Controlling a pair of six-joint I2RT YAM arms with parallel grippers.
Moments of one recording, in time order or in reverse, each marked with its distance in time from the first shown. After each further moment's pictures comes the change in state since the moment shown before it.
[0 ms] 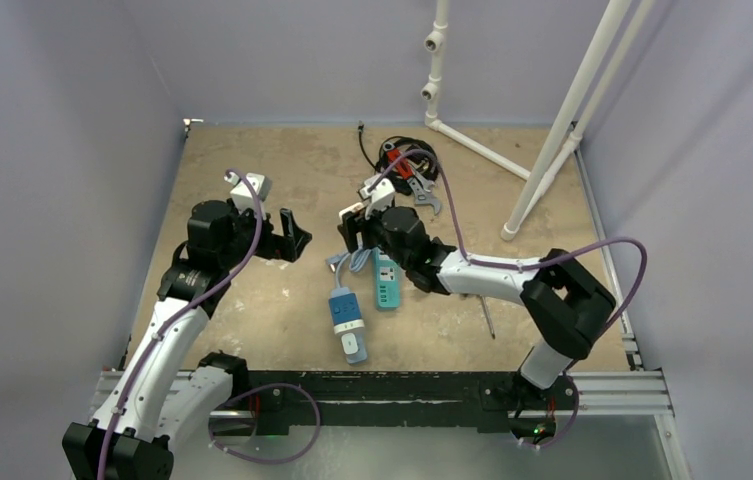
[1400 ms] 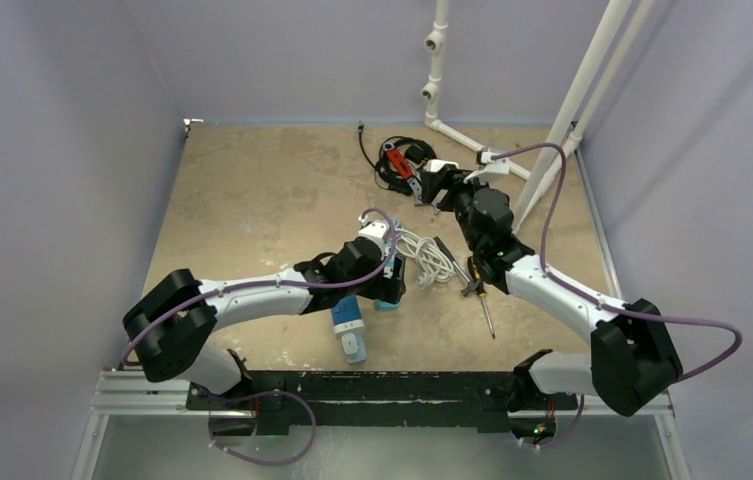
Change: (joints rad) left arm -0.737 0.628 0.028 0.317 -0.427 -0.400; right arm -0.358 -0.383 -0.192 0.011 0.075 0.273
